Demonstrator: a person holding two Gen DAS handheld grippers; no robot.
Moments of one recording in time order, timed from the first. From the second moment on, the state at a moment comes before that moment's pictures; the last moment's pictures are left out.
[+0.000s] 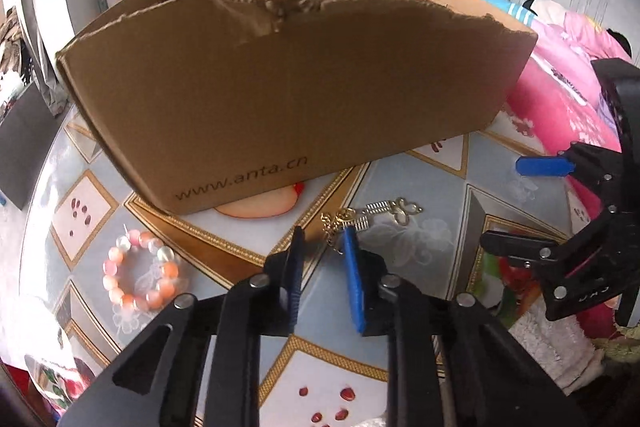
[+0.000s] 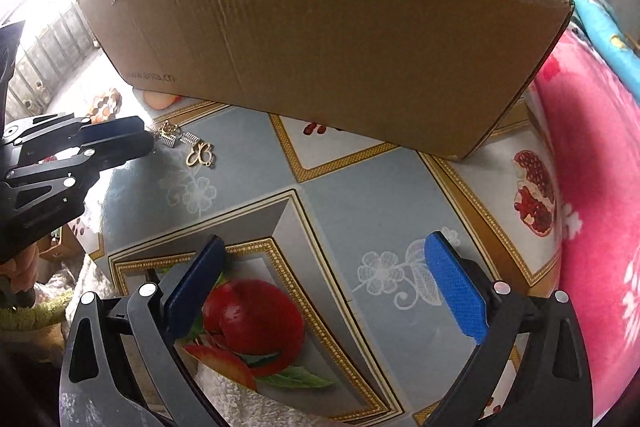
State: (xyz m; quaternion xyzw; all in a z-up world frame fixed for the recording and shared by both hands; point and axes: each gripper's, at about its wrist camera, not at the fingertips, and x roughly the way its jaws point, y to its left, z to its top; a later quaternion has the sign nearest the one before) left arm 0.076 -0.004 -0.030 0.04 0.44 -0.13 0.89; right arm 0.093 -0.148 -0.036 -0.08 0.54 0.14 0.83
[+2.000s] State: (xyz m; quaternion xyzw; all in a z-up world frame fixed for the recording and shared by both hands) left arm 0.032 0.115 0.031 -0.18 0.36 -0.14 0.90; right arm 0.093 -0.030 -0.017 -0.12 0.42 0.37 0.82
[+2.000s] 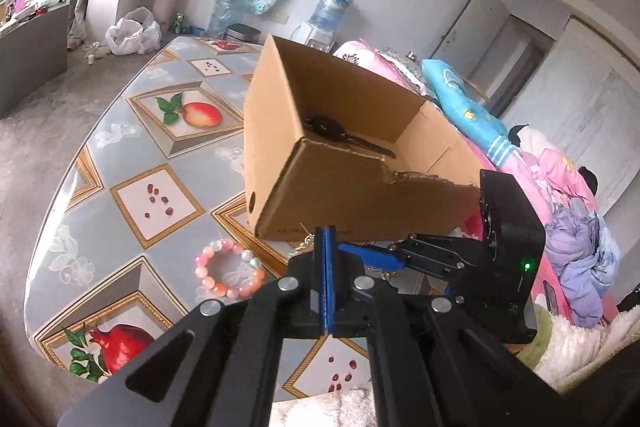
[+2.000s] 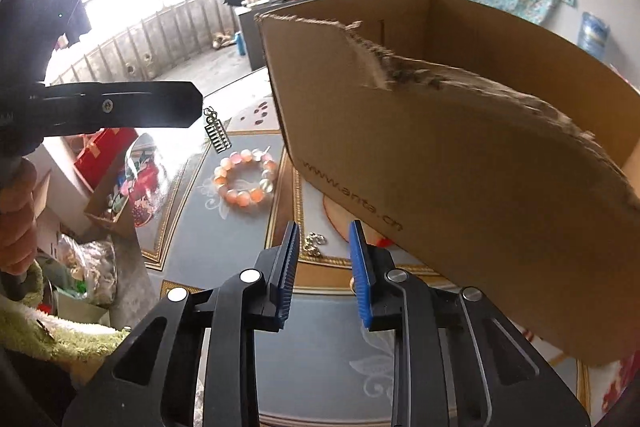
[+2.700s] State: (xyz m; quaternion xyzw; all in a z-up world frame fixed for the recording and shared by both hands) left arm 0.021 0.120 0.039 -0.19 0.35 -0.13 0.91; right arm 0.096 -0.048 -0.006 -0.08 0.44 0.37 0.81
